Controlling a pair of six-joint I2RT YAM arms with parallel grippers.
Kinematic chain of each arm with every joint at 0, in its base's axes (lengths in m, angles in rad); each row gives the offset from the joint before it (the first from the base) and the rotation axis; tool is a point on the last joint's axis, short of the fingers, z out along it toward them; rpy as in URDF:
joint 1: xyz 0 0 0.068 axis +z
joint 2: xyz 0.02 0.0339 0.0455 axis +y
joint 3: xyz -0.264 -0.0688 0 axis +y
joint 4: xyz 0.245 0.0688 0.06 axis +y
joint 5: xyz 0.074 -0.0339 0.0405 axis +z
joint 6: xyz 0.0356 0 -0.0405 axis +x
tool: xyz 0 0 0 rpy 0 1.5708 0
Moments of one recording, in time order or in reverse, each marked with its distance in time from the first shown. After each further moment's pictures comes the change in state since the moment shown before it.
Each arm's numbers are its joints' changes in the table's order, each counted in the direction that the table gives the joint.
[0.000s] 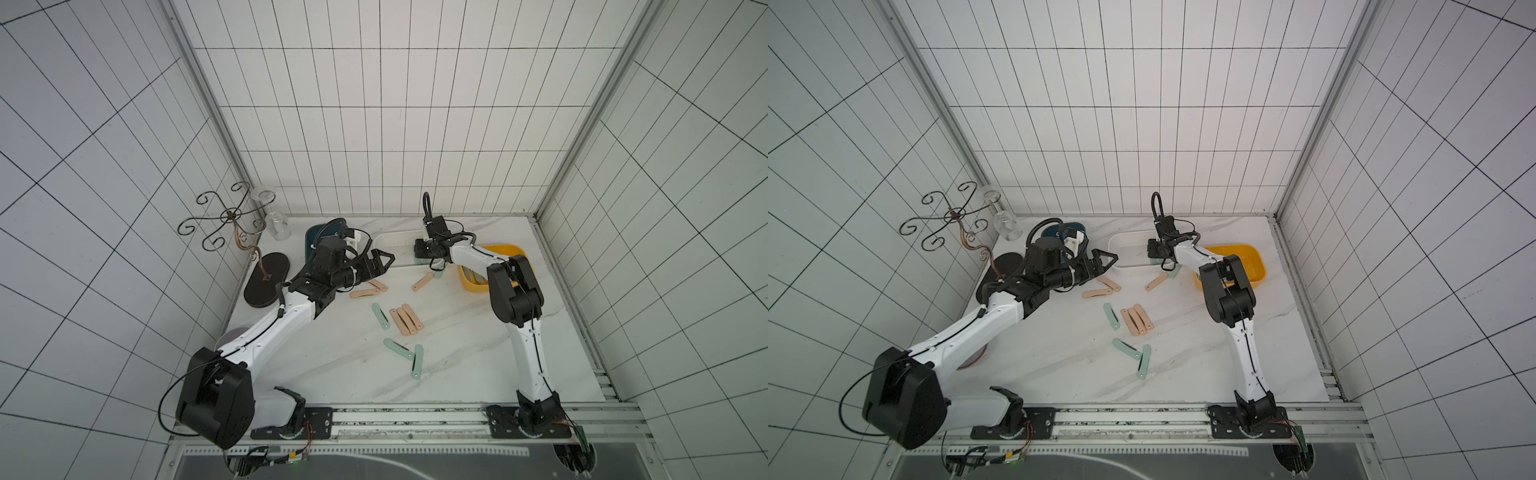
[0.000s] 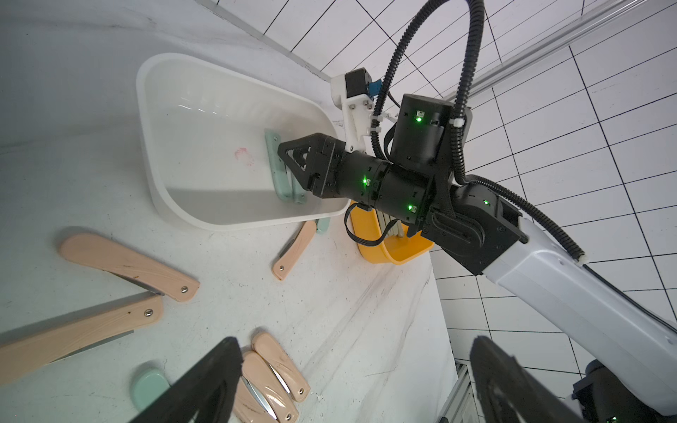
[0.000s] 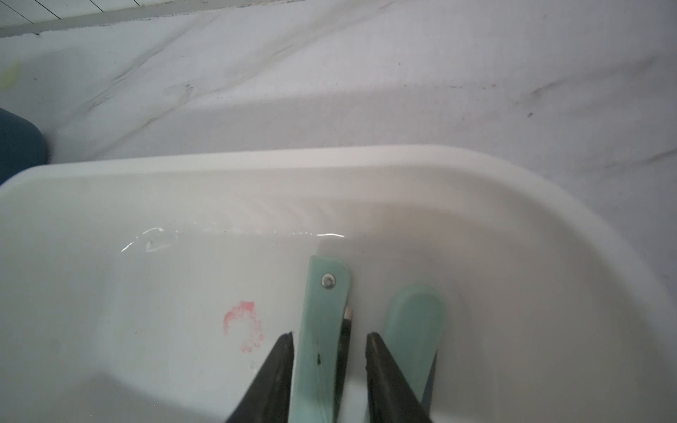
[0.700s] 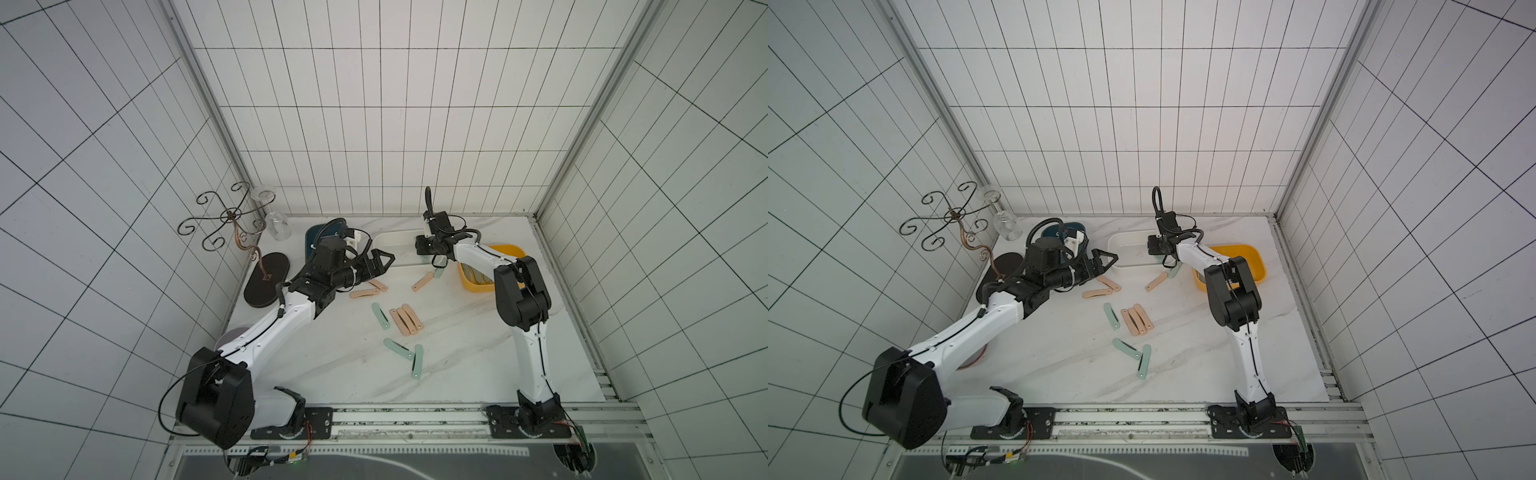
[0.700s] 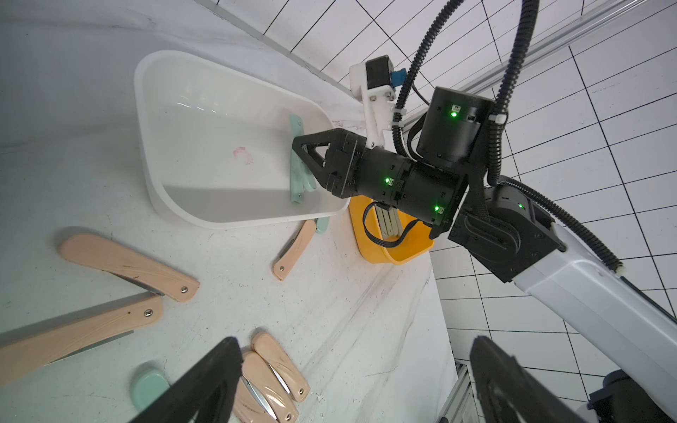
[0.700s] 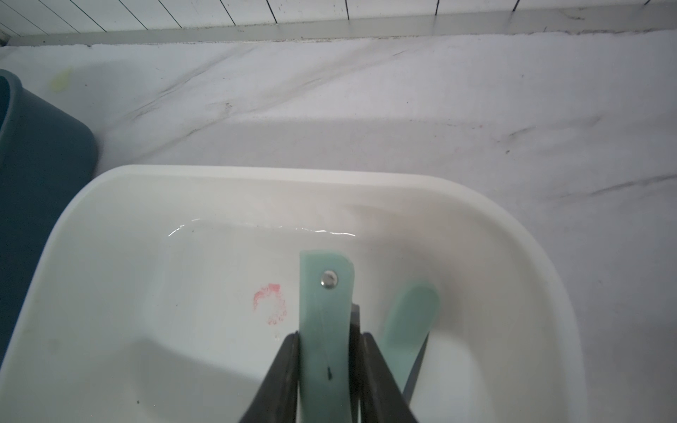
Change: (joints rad) left arm 0.000 0.000 0.000 0.000 0.000 0.000; right arm 0.006 -0.063 0.011 0.018 0.011 -0.041
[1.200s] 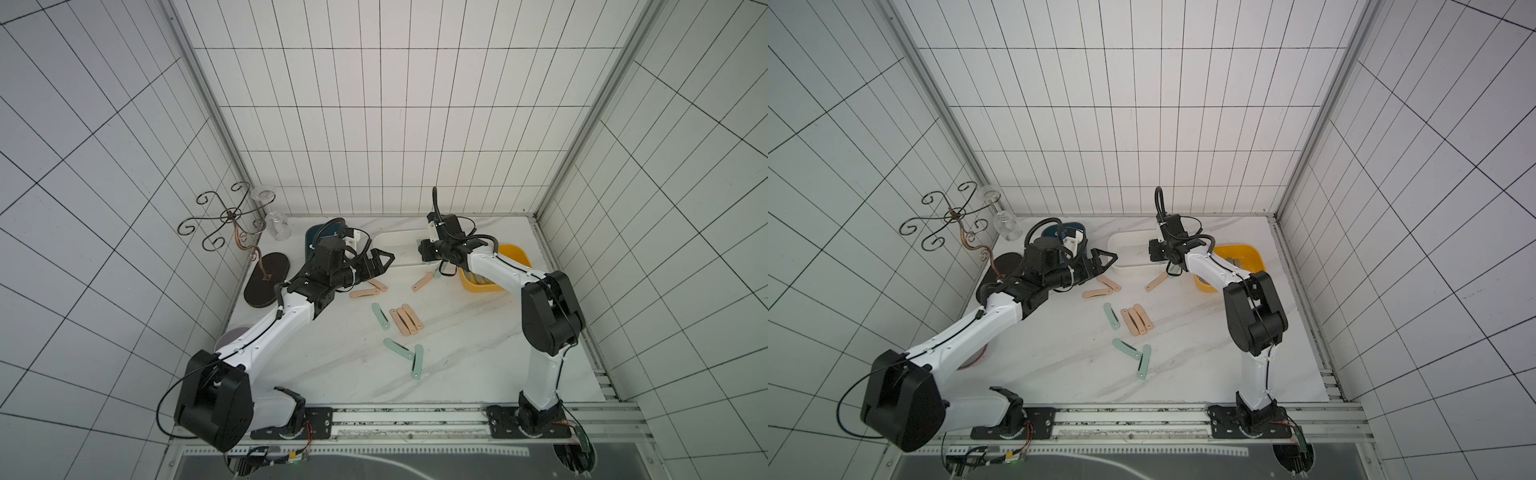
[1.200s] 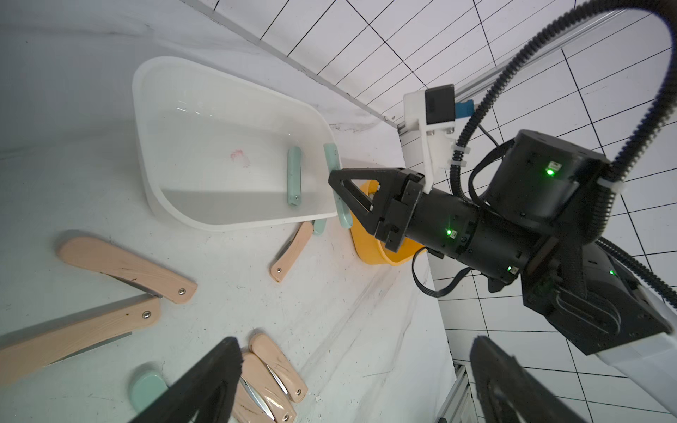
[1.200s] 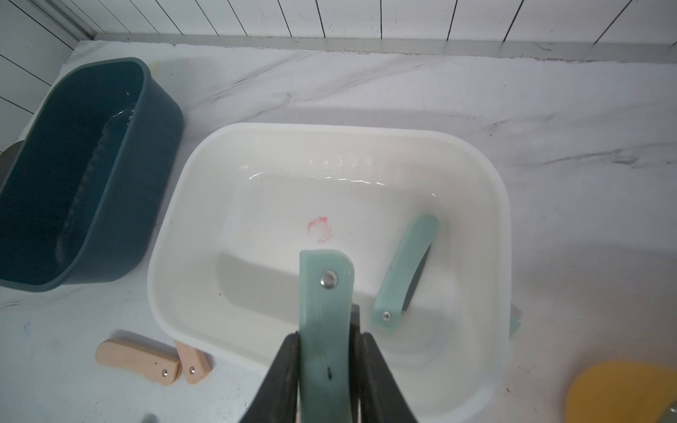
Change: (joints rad) left arm 0.000 -0.013 0.000 0.000 0.000 0.000; right arm 0.033 -0.261 0.220 -0.003 0.010 -0.035
